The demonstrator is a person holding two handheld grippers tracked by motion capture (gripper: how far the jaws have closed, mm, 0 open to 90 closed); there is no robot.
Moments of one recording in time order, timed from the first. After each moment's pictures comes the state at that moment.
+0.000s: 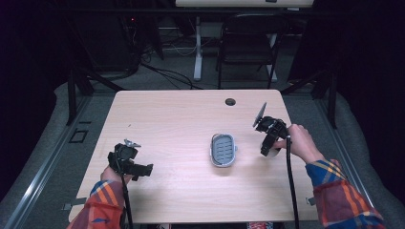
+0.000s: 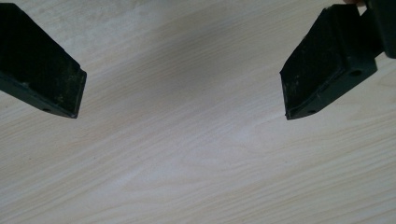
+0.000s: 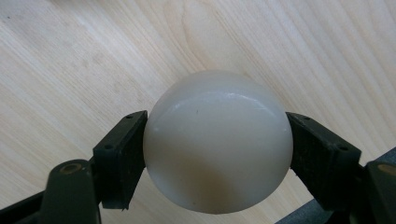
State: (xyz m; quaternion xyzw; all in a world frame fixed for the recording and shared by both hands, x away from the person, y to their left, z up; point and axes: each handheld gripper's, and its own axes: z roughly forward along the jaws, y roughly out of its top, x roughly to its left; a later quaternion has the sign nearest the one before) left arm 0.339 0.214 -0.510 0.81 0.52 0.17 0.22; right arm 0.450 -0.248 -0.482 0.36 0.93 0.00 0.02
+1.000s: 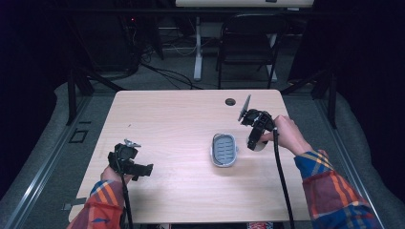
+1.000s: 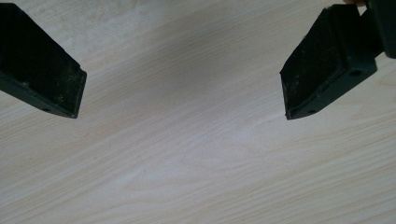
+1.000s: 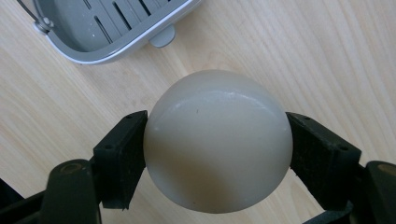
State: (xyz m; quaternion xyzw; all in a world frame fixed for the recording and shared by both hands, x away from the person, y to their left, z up) left arm 0.339 0.214 -0.510 0.81 0.52 0.16 0.22; right arm 0.457 -0.199 -0.453 0.31 0.95 0.00 0.02
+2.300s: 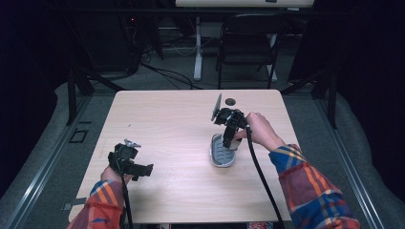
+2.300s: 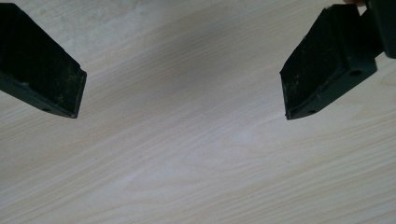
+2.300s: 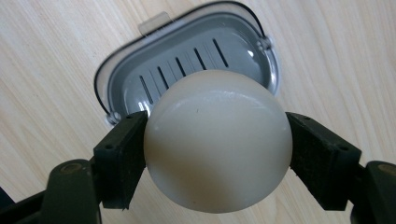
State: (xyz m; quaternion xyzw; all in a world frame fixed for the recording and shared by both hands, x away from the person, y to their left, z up) left arm 0.339 0.214 -0.510 0.81 0.52 0.16 0.22; right arm 0.466 -0.118 -0.455 0.25 0.97 0.02 0.02
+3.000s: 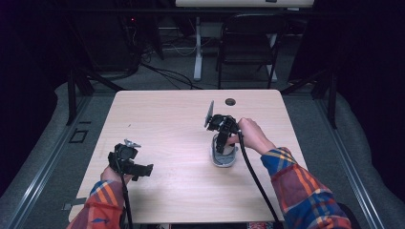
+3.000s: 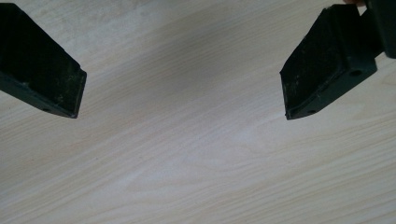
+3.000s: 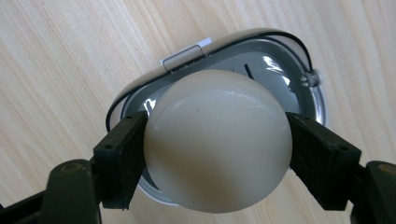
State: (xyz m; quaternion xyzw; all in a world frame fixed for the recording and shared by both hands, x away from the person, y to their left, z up) left arm 0.339 0.214 -0.510 0.81 0.52 0.16 0.23; right arm 0.468 -0.099 -0.484 0.24 0.97 0.02 0.00
